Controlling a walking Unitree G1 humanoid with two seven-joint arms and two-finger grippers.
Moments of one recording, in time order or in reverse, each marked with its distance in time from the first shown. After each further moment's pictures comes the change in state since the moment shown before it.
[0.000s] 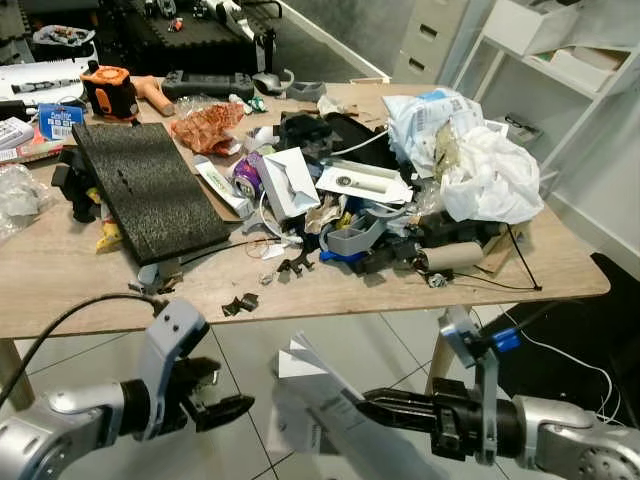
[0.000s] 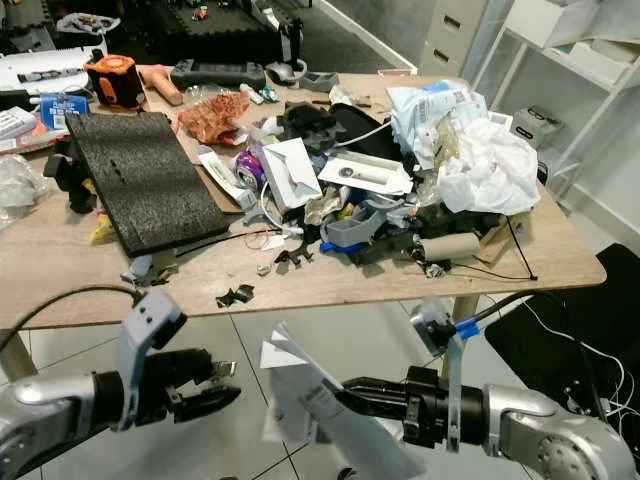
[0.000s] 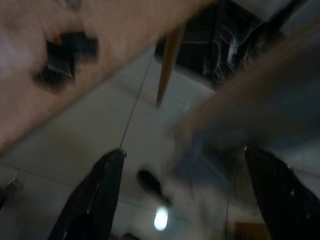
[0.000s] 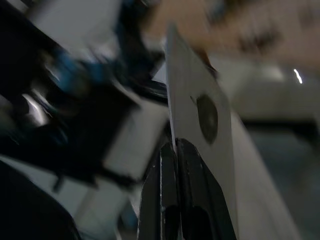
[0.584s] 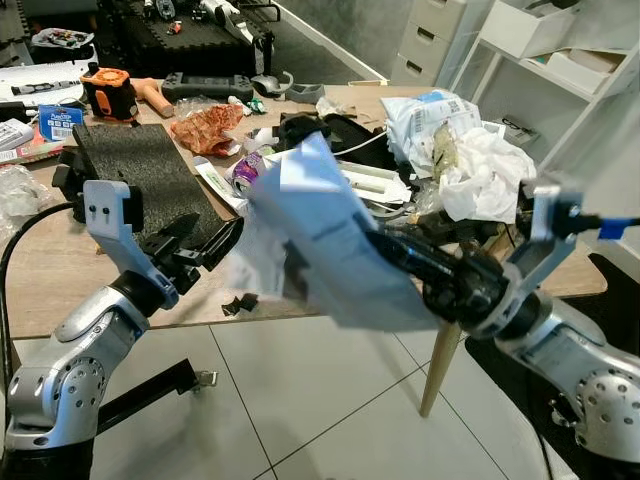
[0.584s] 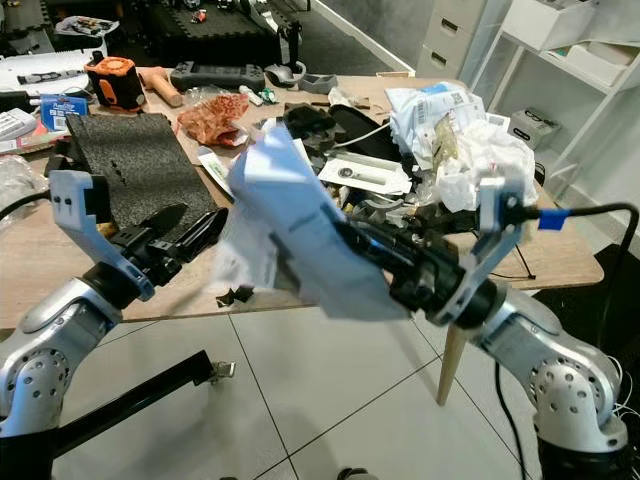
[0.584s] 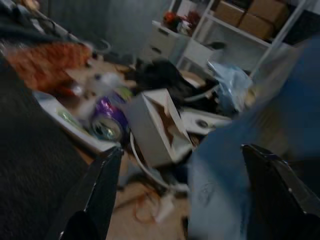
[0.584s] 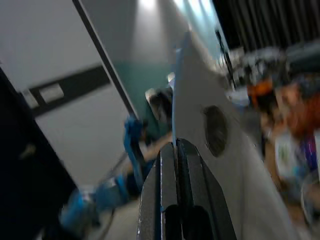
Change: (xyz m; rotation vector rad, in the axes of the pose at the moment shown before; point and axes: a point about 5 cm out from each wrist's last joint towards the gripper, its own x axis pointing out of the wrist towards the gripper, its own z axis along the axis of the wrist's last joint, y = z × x) left arm 0.008 0.030 0.100 -0.018 -0.697 0.352; right arm 0.022 0.023 0.118 -0.296 -0.568 0.031
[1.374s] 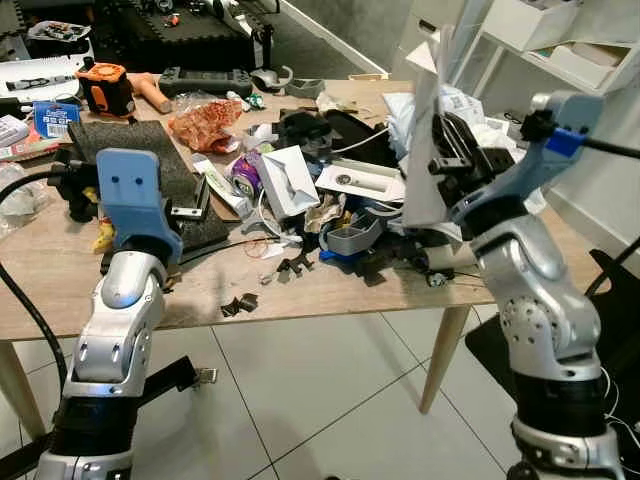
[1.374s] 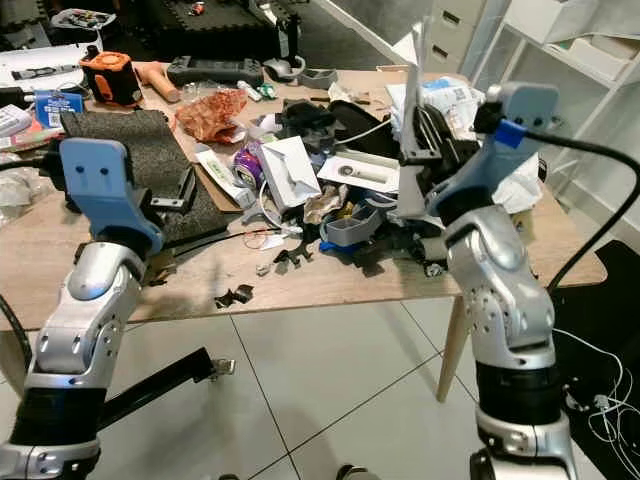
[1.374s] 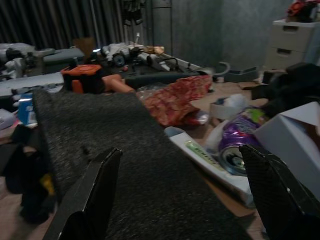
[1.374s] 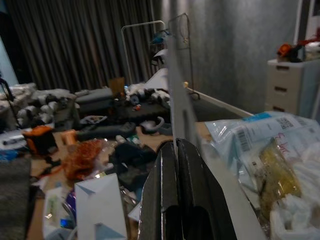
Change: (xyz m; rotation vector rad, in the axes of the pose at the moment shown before) left arm 0.022 0.025 0.000 0.447 -0.081 0.441; right arm 0.018 -0.062 0.013 -0.558 -0.156 -0.783
